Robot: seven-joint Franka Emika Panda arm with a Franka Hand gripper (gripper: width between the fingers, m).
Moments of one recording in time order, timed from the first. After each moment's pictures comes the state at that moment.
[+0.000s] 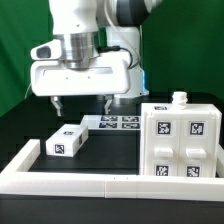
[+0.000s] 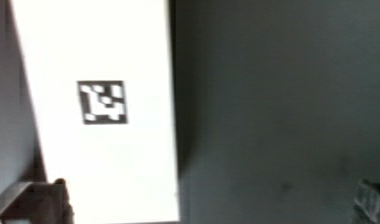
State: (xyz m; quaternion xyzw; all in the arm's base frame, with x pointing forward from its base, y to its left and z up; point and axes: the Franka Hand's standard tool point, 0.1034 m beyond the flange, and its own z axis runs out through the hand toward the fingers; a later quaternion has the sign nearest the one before) arm 0.472 -0.117 0.066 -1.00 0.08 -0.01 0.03
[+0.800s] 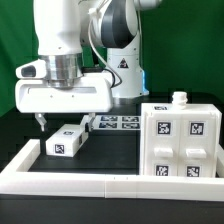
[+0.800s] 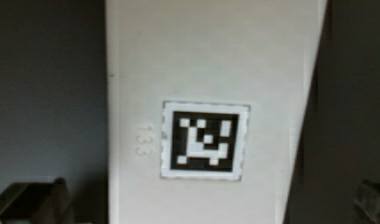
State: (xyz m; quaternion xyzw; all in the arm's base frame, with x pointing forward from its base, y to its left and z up) arm 0.466 -0.139 0.030 -1.00 0.05 -0.01 0.01
